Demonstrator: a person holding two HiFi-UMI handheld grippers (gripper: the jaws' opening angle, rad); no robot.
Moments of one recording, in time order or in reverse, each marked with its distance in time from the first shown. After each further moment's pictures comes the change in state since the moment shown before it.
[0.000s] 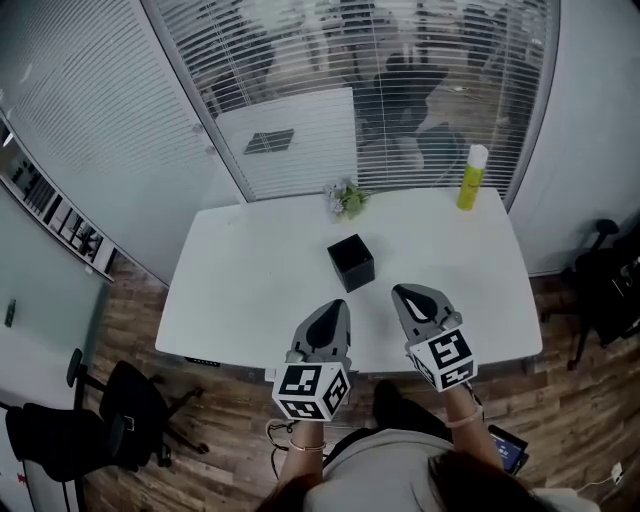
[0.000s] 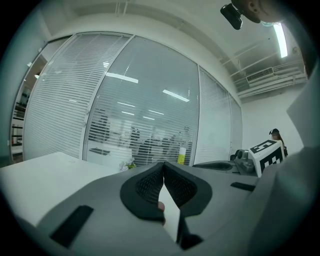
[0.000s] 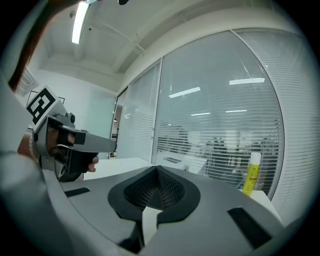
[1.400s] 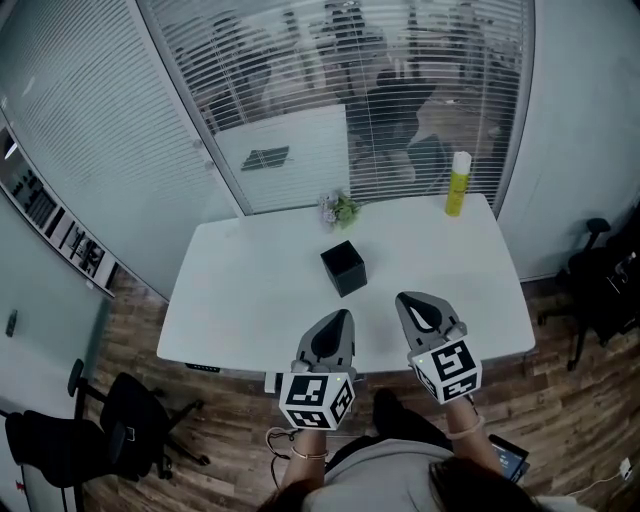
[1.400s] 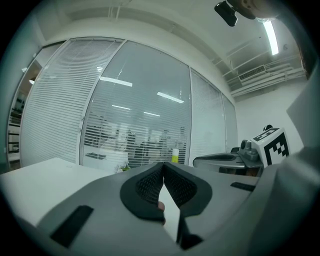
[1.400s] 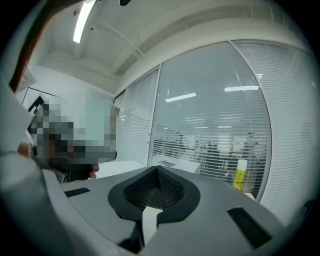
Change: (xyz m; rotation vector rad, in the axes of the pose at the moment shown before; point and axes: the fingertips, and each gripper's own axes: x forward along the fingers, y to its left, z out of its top) left arm -0.023 -0.038 0.005 0.059 -0.028 -0.033; right arm -0.052 0.005 0.024 -0.011 -0.032 -0.067
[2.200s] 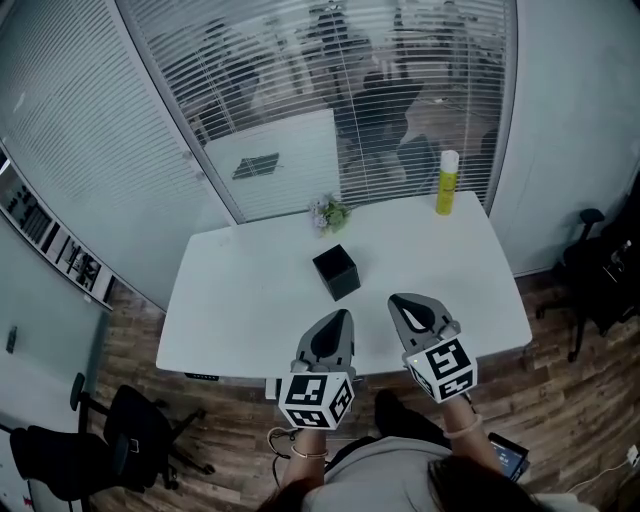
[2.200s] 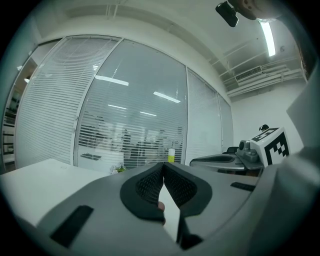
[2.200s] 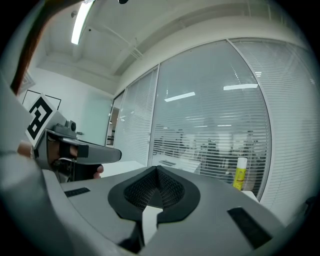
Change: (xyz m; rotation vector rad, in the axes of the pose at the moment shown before) left arm 0.012 -0.011 0.002 0.011 0.006 -0.044; right arm -0.001 -0.002 -0.001 0.021 0.004 0.005
